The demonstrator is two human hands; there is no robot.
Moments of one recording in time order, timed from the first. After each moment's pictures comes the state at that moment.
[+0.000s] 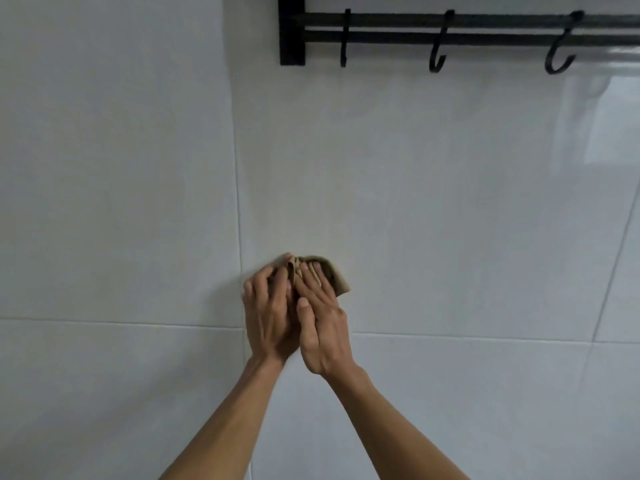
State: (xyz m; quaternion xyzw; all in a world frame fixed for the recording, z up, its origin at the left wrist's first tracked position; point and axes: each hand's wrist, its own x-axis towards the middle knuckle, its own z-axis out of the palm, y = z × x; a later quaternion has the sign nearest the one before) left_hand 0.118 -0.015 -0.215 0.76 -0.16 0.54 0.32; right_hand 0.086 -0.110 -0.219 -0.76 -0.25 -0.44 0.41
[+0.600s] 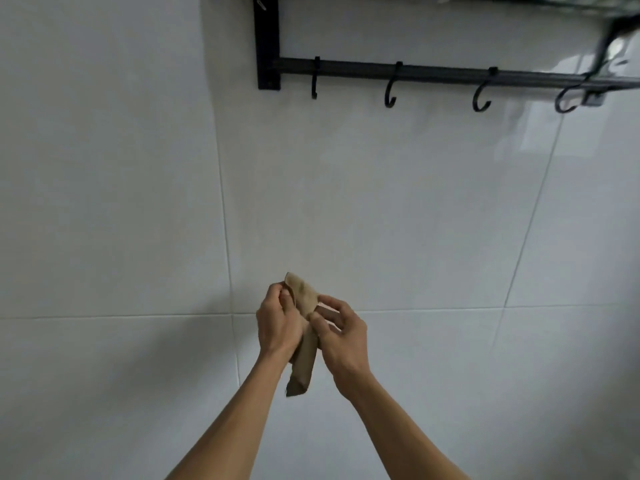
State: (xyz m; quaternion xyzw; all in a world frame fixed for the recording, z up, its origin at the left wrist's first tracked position) left_hand 0.029 -0.044 -0.180 0.78 -0.05 0.21 0.59; right_hand -0.040 -0.136 -0.187 -0.65 0.05 -0.21 0.73
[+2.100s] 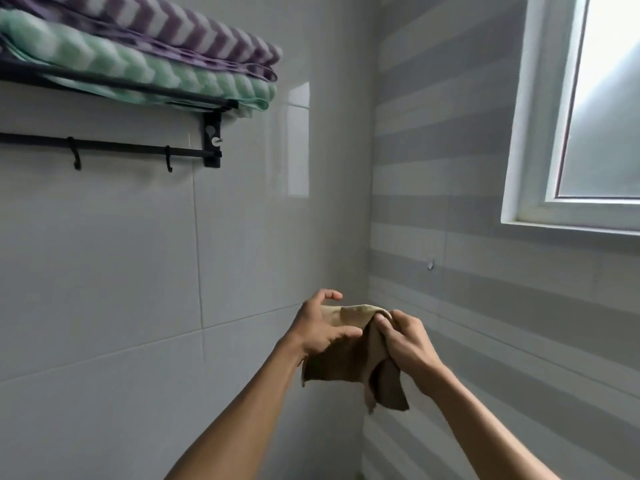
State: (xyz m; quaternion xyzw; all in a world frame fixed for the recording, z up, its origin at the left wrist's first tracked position) left_hand -0.296 -0.554 -0.104 0.71 -0.48 -0.12 0.51; right_hand -0.455 -0.660 -0.121 -0.77 0.31 -0.38 0.40
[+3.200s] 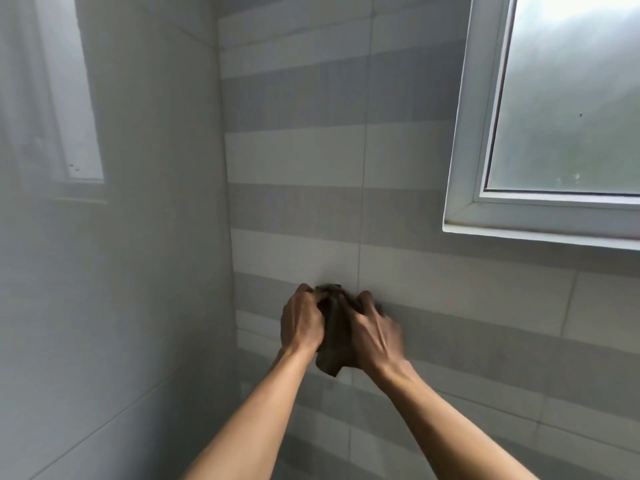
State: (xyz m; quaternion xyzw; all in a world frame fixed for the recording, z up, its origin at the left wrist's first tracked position) left_hand -0.243 -0.957 -0.125 0.68 -0.59 0.04 0.44; right_hand -0.379 -0.940 -0.117 -0.80 0.54 -0.24 -0.10
